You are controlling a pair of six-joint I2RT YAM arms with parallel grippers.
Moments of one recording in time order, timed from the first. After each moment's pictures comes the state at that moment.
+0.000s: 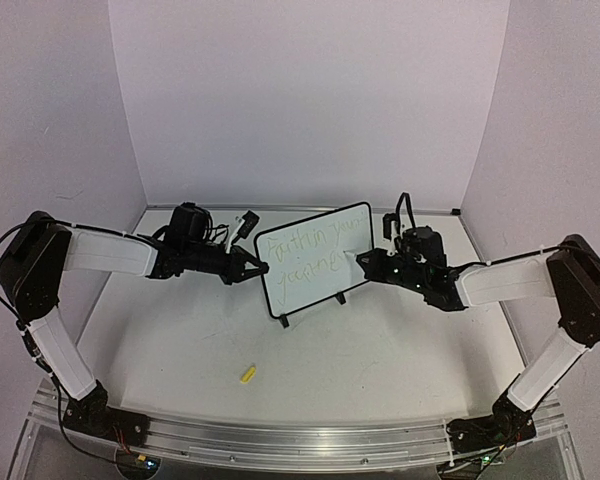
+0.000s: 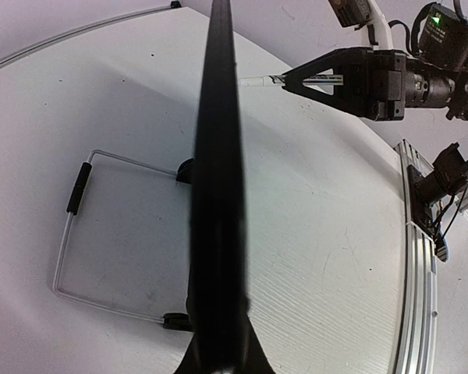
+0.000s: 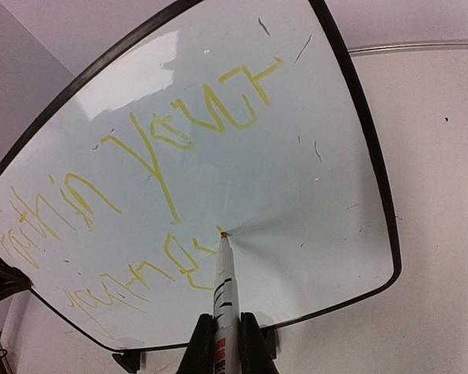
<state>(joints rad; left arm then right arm) -0.57 1.70 0.97 0.19 0.68 -0.05 0.61 1.62 0.79 0.43 -0.01 0.55</state>
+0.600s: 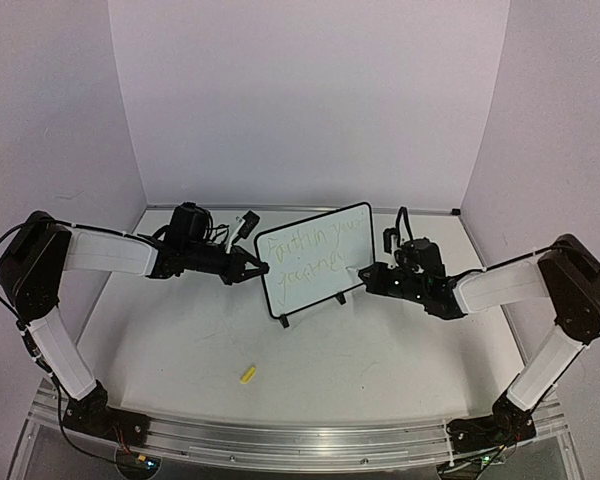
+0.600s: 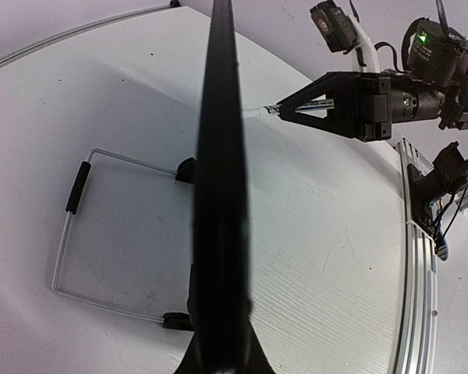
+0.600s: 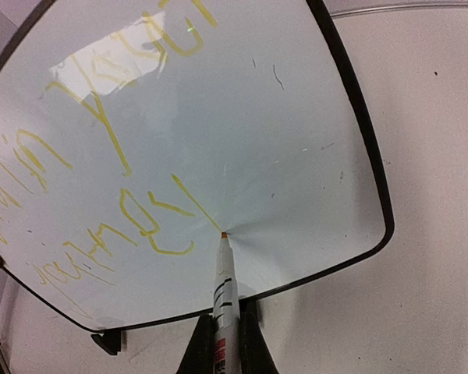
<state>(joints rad) -0.57 1.70 0.98 0.18 0.68 -0.05 0.61 1.65 0.73 0.44 -0.02 0.58</state>
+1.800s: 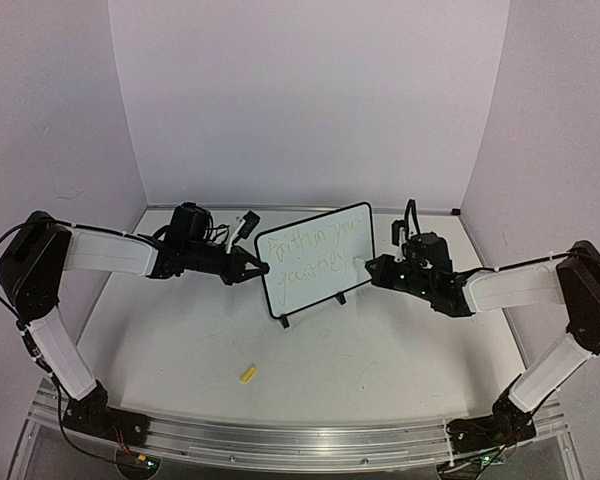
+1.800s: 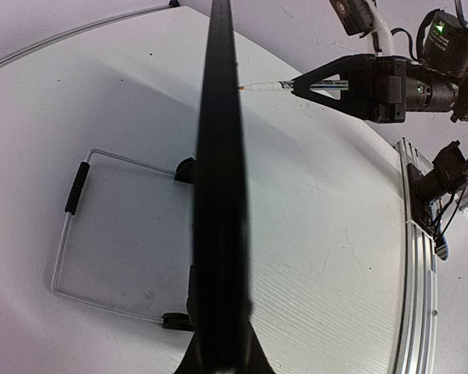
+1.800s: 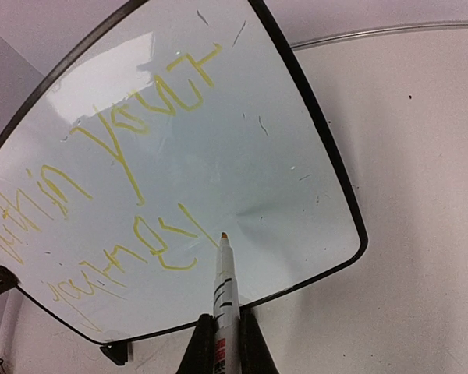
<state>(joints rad) -0.57 1.70 0.98 0.18 0.68 -0.05 0.61 1.56 0.73 0.38 0.06 0.58</state>
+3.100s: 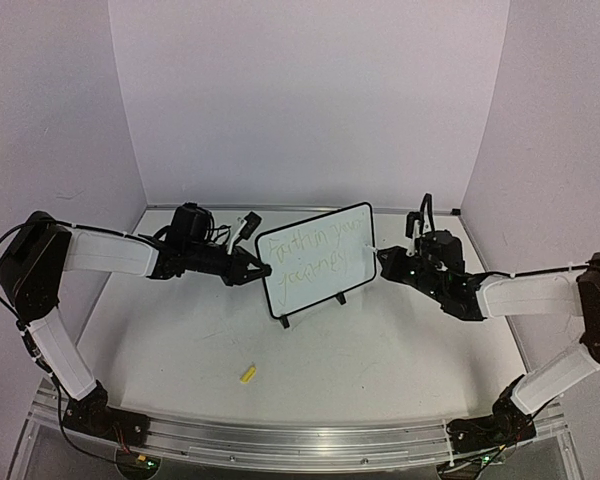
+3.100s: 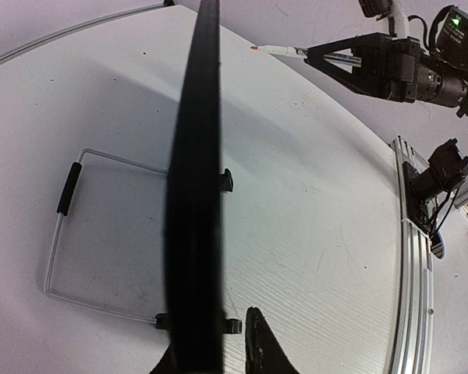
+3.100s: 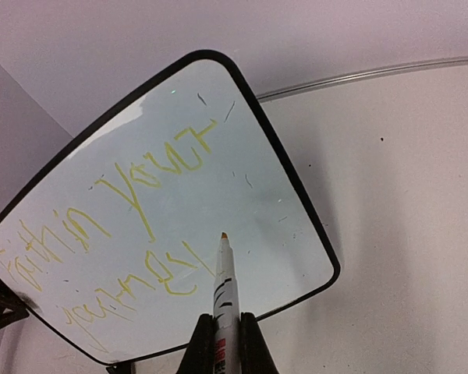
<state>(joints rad) -0.58 1.70 0.98 0.18 0.69 -0.05 0.61 1.45 0.68 0.41 0.15 0.57</state>
